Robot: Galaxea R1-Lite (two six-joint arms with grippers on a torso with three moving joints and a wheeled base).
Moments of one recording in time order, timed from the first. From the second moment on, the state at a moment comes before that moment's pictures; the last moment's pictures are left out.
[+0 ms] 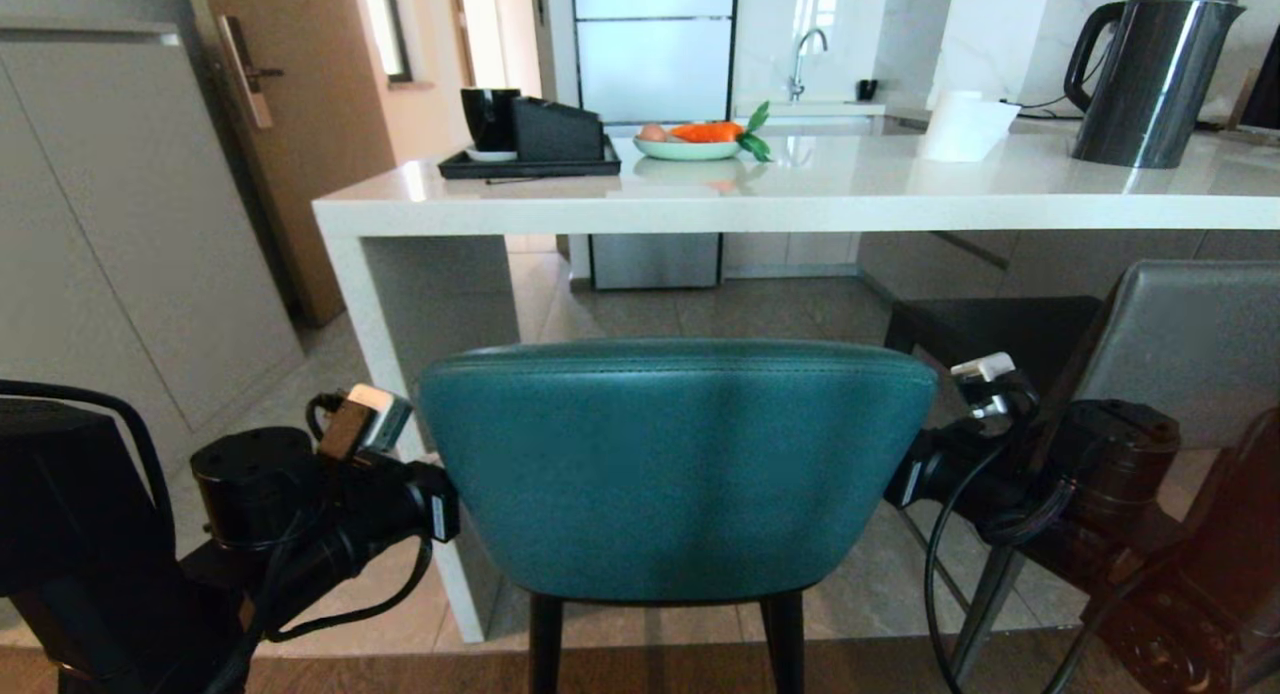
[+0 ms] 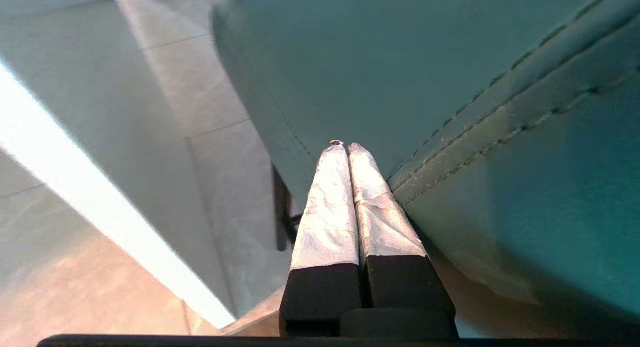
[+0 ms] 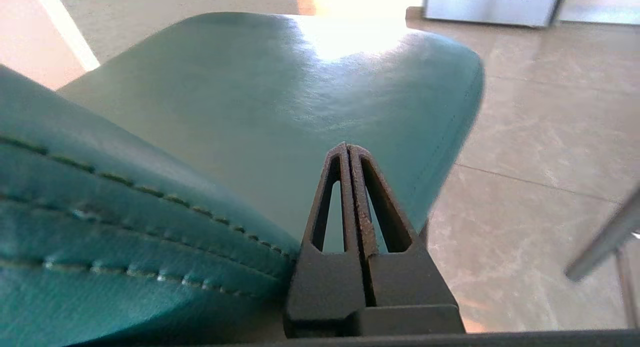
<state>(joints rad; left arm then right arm) -0.35 1.96 -0.33 -1.51 -0.20 -0.01 0.30 2.01 -0.42 -1.52 0.32 0.04</state>
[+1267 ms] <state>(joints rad) -0.36 1.97 -0.33 -1.52 -0.12 -0.01 0.34 2.02 -0.40 -1.52 0.30 0.04</state>
